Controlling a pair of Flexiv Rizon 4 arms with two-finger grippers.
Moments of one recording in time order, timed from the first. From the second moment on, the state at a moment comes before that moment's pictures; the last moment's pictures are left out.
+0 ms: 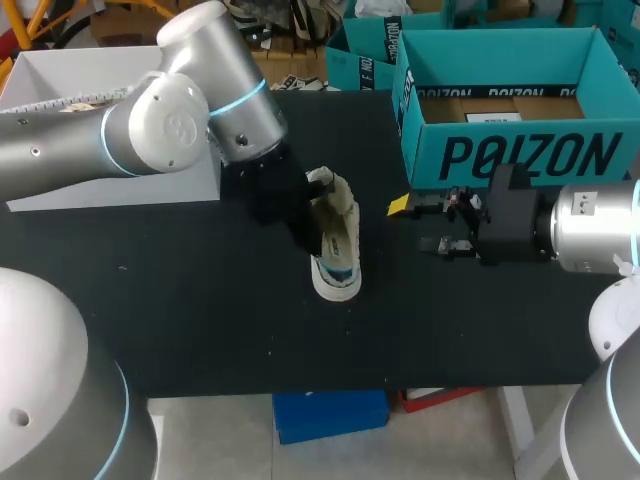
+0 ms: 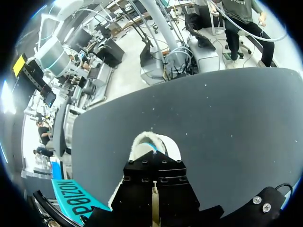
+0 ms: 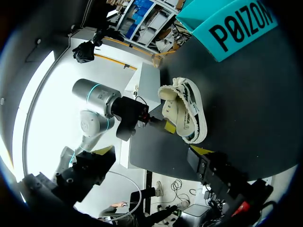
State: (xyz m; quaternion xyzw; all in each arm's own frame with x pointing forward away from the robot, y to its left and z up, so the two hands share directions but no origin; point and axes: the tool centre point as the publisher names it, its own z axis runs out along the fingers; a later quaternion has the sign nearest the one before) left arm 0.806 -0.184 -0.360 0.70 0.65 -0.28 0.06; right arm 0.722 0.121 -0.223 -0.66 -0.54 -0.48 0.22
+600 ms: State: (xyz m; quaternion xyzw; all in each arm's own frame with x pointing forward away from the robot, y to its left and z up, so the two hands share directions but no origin) left arm 0.797 -0.190 -0.381 0.70 0.65 -0.28 0.04; right arm 0.722 0.121 -0.223 -0.66 -0.54 -0.48 0.22
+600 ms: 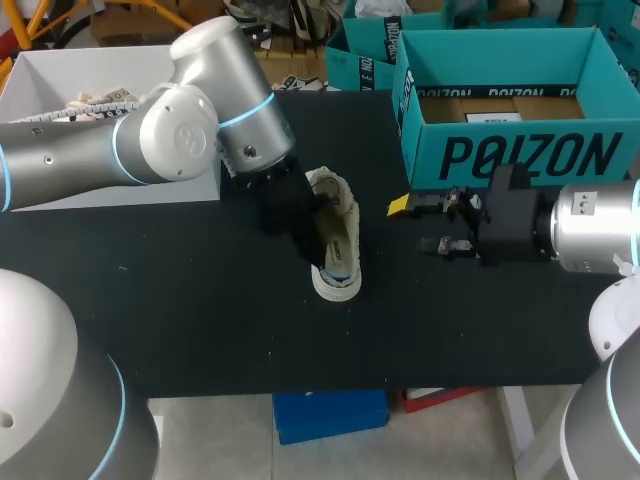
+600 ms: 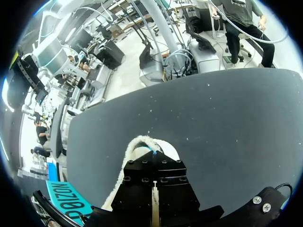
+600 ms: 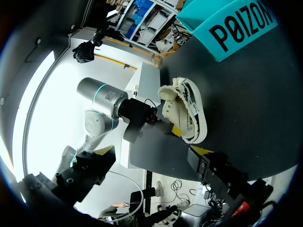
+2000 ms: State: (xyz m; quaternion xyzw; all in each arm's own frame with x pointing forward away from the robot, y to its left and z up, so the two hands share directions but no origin) left arm 0.813 -0.193 -0.377 0.74 0.64 -0.23 -0.01; right arm 0.722 0.121 -0.223 -0.66 -0.54 -0.48 0.22
